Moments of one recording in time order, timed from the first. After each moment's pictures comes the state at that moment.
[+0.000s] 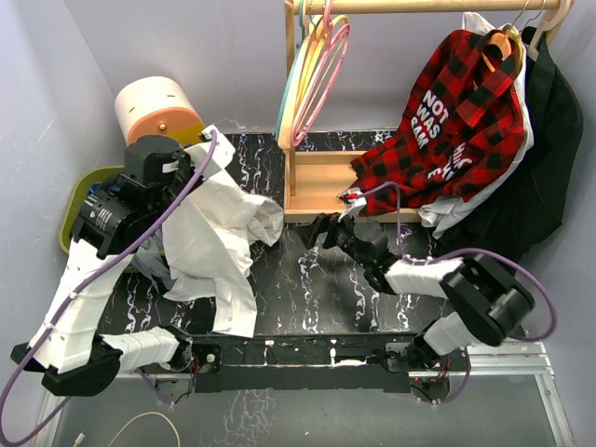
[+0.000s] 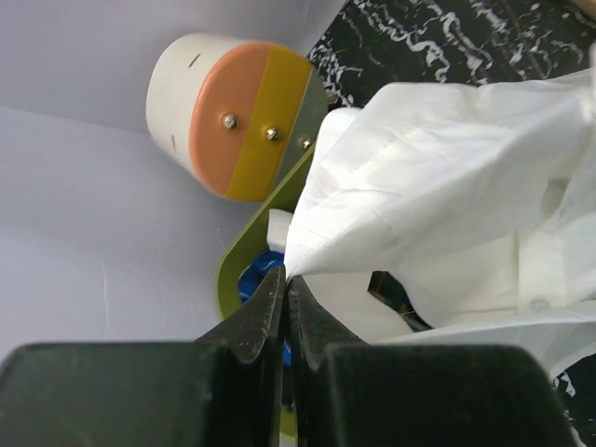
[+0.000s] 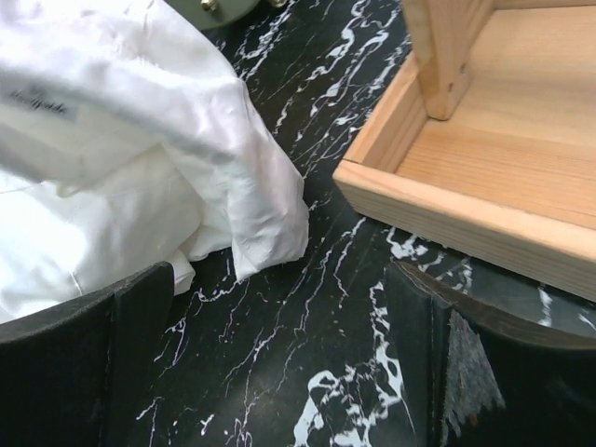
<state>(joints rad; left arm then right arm) -0.57 1.18 1.73 -1.07 -0.42 0.68 0.68 1.42 0.47 0.84 0.01 0.47</state>
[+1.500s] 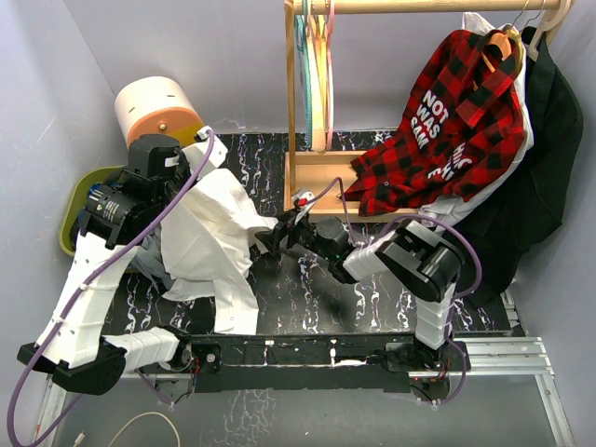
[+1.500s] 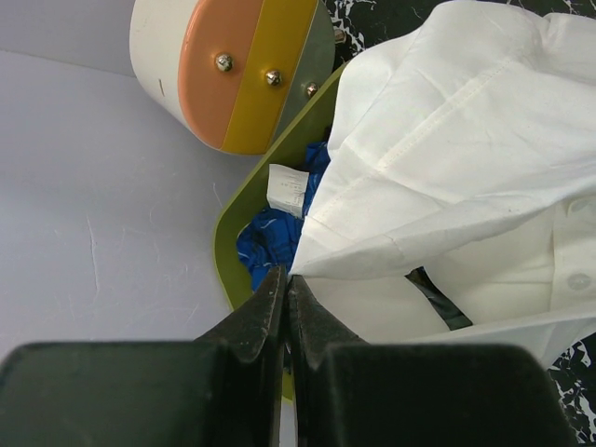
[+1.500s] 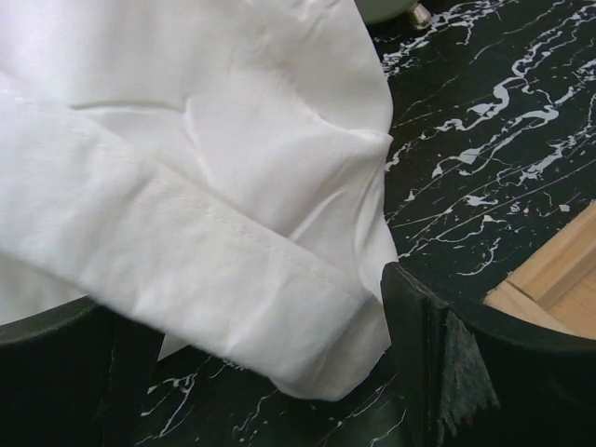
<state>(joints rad) -0.45 1.17 1.68 -1.10 -0.43 0.70 0.80 1.86 0.72 1.17 -0.16 0.27</state>
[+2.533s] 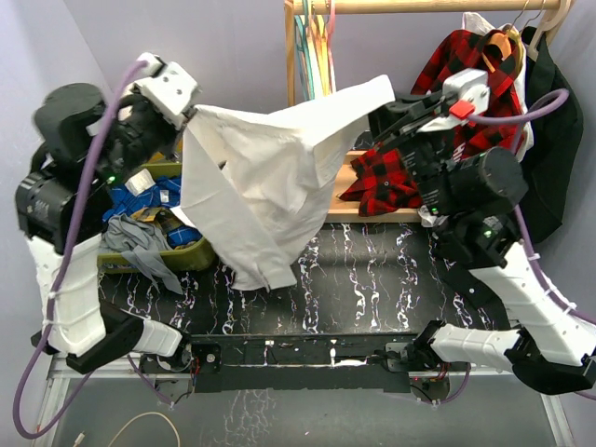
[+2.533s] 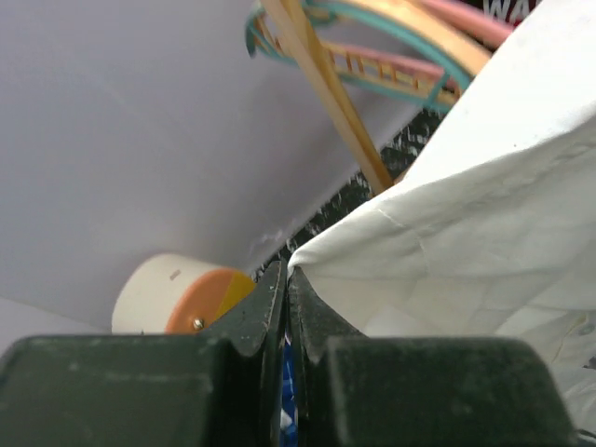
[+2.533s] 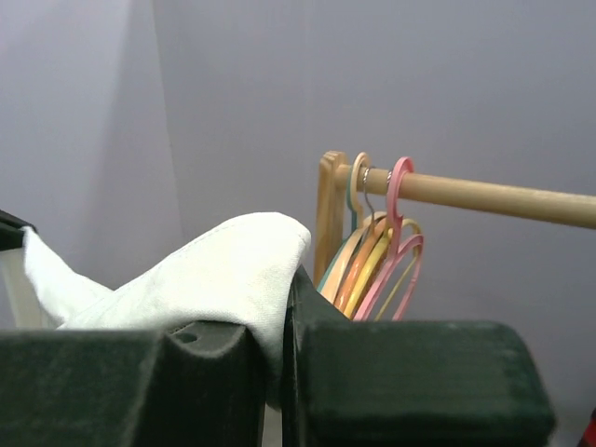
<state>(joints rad) -0.44 1.41 2.38 -1.15 0.09 0.51 0.80 1.08 1.52 0.10 0.23 -0.12</state>
